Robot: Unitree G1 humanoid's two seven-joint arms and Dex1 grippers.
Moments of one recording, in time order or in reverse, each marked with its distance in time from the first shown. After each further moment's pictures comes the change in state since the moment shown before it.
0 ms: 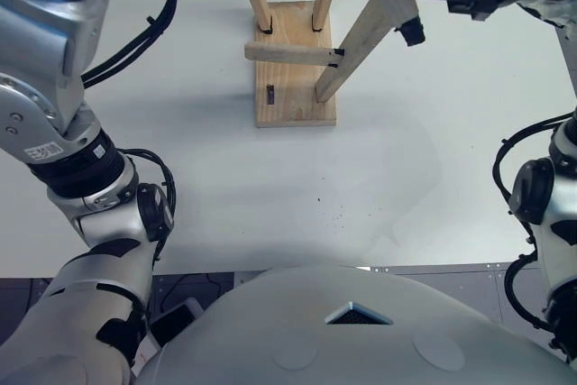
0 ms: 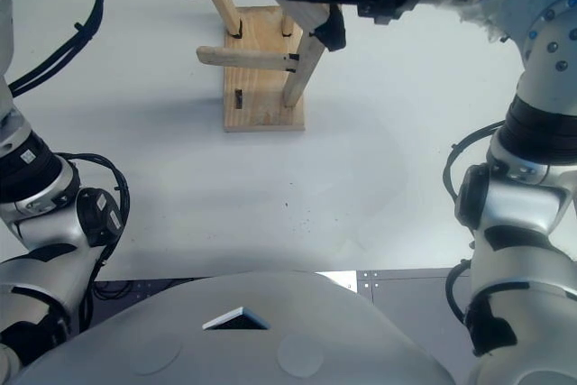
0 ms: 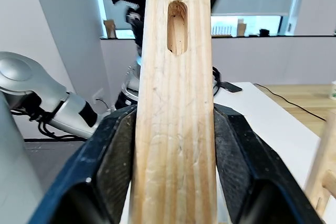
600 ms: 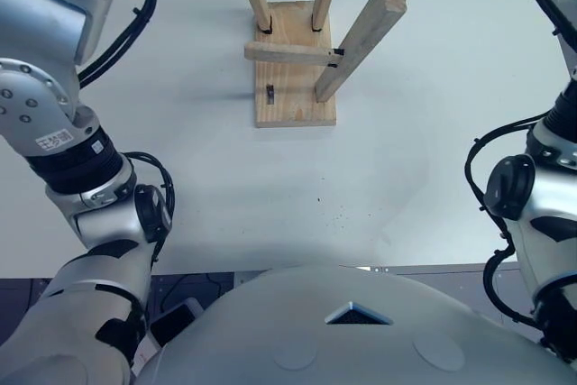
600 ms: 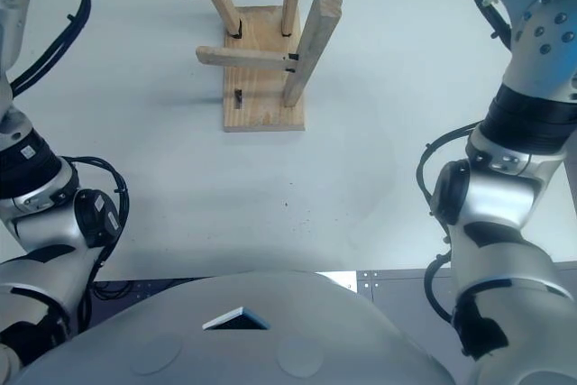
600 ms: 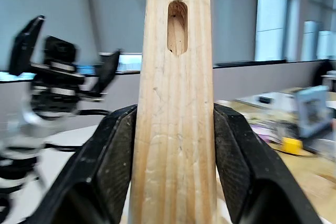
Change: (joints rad) left arm -0.014 0.005 -0.005 0.077 0.226 0.007 0.042; right arm -0.015 0.119 -0.129 0.129 -0.121 -0.140 -0.246
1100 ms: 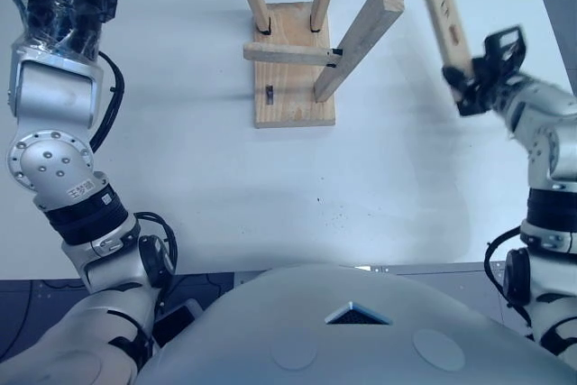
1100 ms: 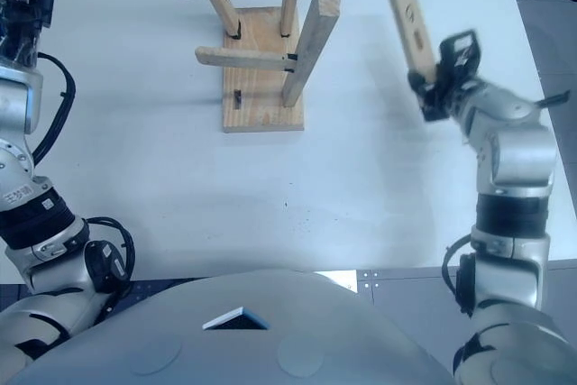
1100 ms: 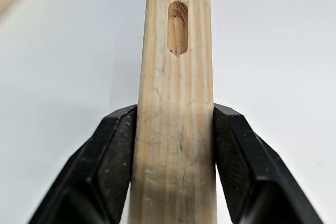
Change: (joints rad) left arm 0.335 -0.012 0.123 0.020 0.273 -0.151 0.164; right arm 0.491 -0.148 0.112 0.025 -0.615 0.045 -0.398
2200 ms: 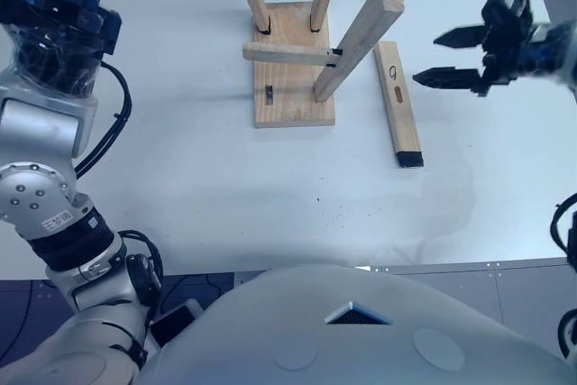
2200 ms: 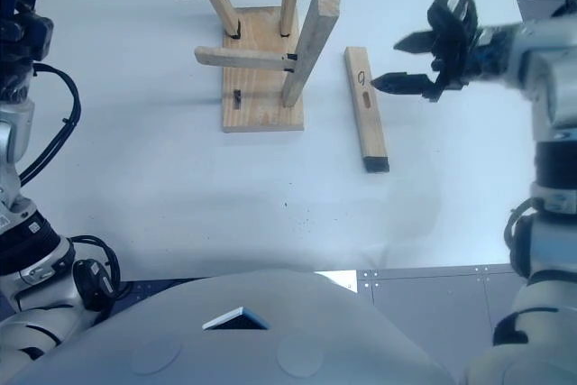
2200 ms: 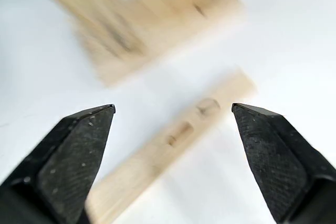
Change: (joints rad) left arm 0.135 0.062 0.059 -0.111 -0.266 0.088 -0.123; right arm -0.160 -0.179 0.194 0.114 0.071 0.039 0.566
